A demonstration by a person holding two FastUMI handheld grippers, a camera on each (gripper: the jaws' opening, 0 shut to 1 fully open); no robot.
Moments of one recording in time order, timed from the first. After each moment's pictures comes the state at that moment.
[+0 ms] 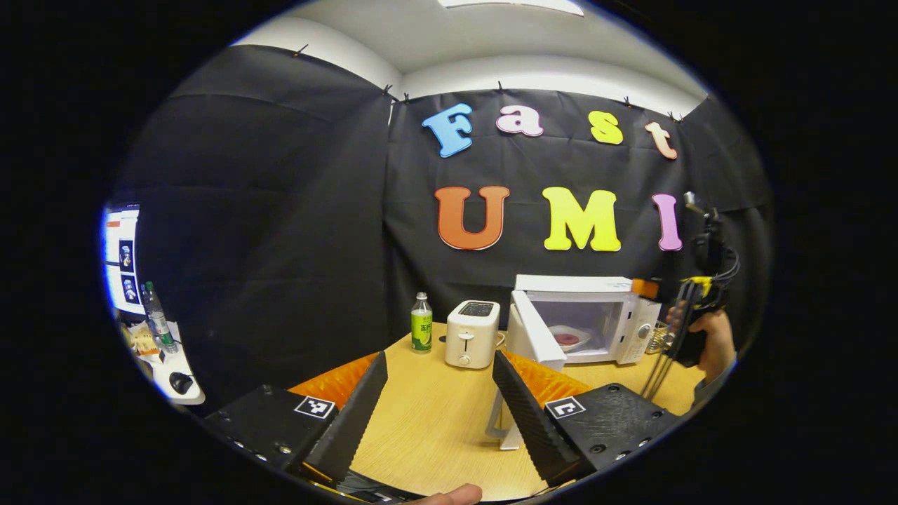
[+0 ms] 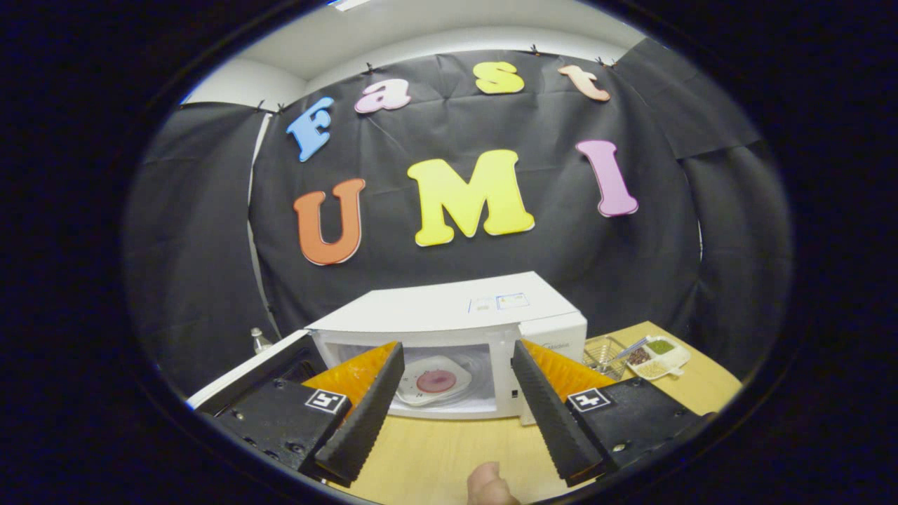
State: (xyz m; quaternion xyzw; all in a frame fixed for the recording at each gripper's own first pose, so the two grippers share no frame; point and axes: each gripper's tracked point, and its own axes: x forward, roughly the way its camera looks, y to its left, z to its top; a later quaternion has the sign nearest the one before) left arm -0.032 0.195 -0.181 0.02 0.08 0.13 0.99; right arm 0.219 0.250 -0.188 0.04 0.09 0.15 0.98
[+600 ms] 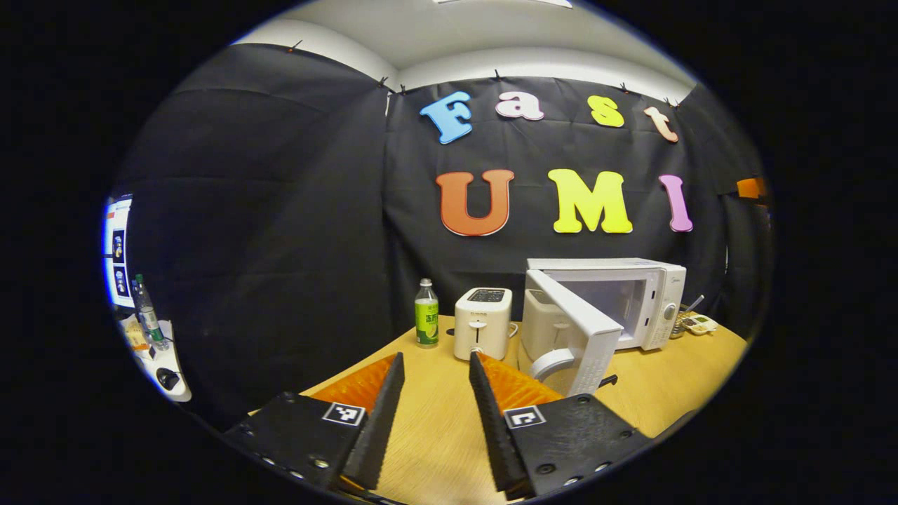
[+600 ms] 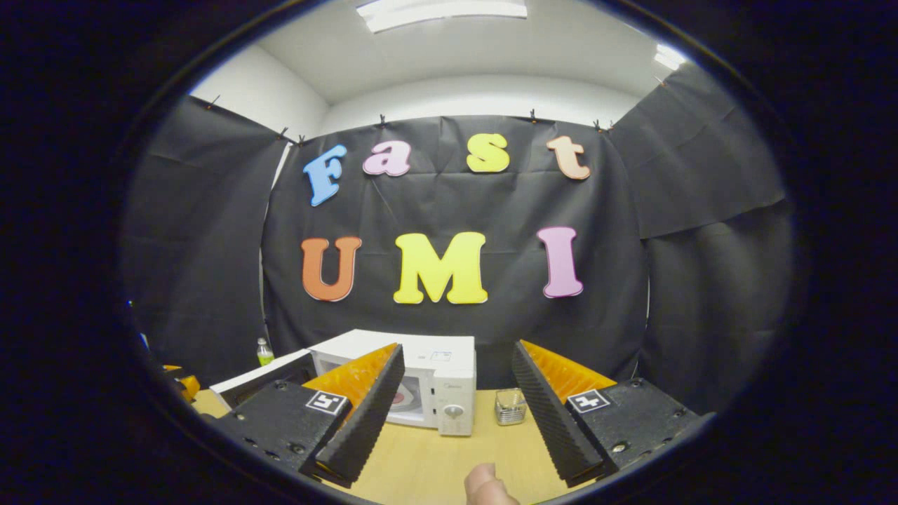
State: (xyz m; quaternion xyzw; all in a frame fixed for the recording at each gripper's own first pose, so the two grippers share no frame) left arm 0.008 0.206 -0.235 0.03 0.09 0.12 0.99; right arm 0.099 0.107 -0.075 -0.02 0.01 0.12 0.99
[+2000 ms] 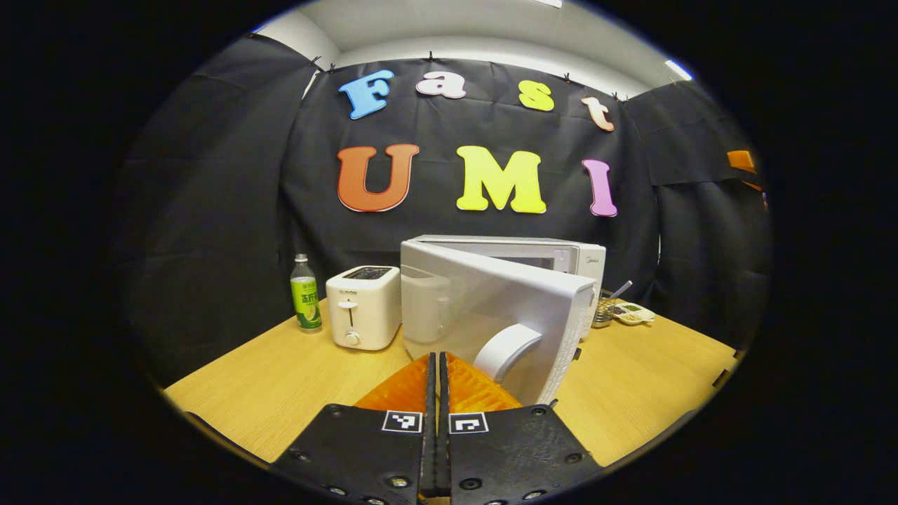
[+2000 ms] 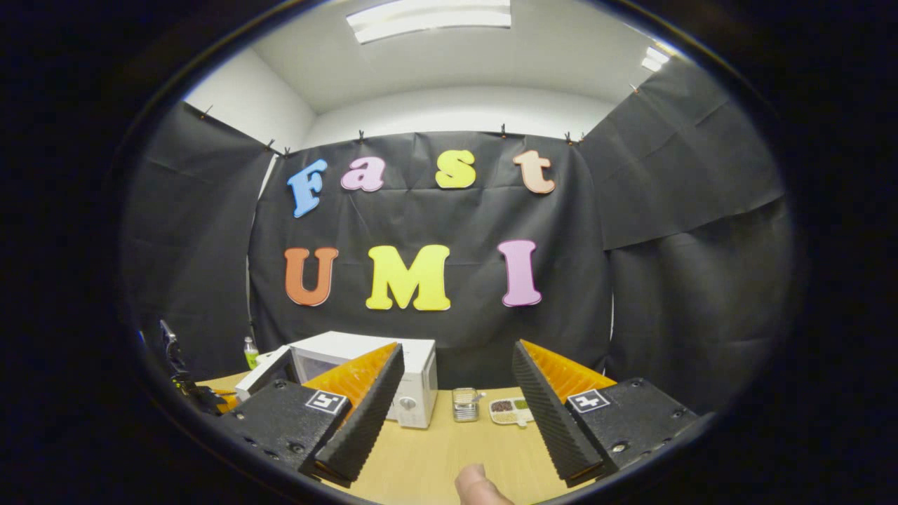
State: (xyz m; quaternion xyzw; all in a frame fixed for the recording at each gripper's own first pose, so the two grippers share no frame) left arm 0.075 0.049 -0.292 0.01 0.11 -0.06 0.99; right arm 0.061 0.010 -0.062 -0.01 -0.02 0.09 1.00
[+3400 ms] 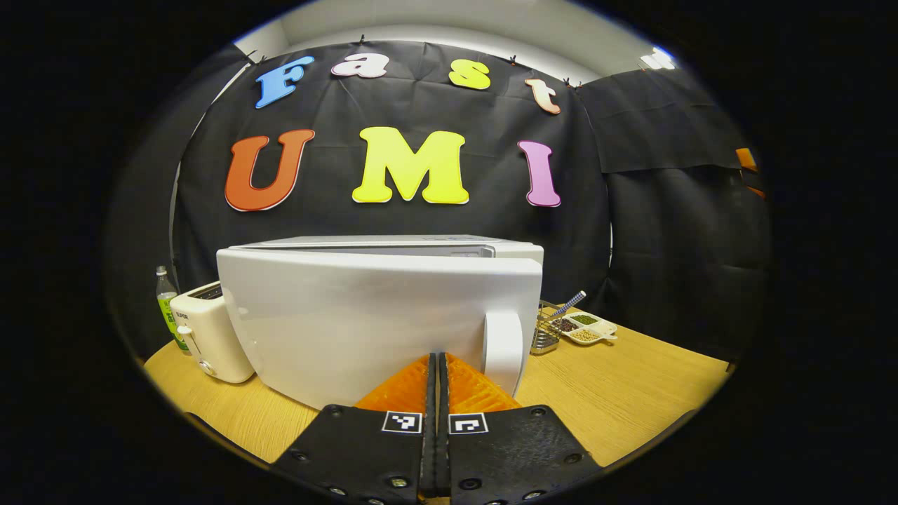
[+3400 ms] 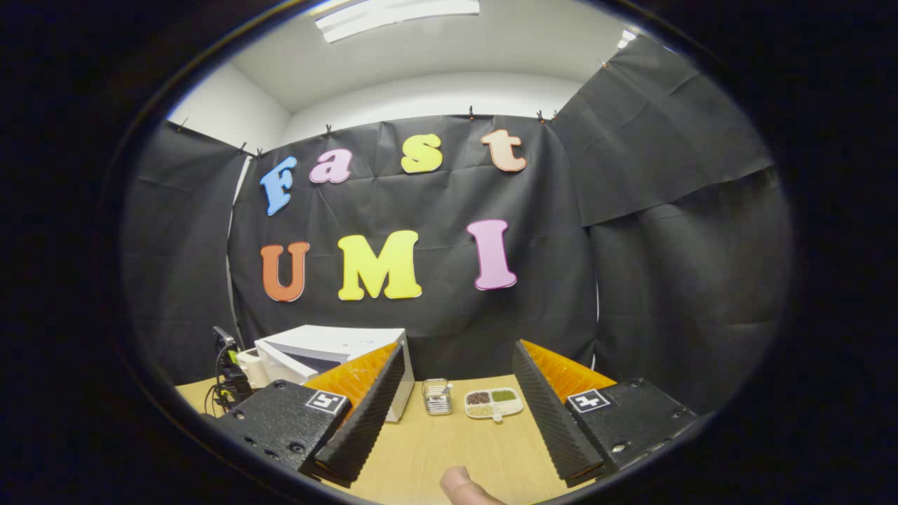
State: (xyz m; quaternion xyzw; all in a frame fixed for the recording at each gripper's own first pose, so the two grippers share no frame) left arm 0.211 -0.132 -0.315 0.02 0.12 -0.17 0.98; right arm 0.110 -0.066 -0.099 0.02 0.00 0.07 1.00
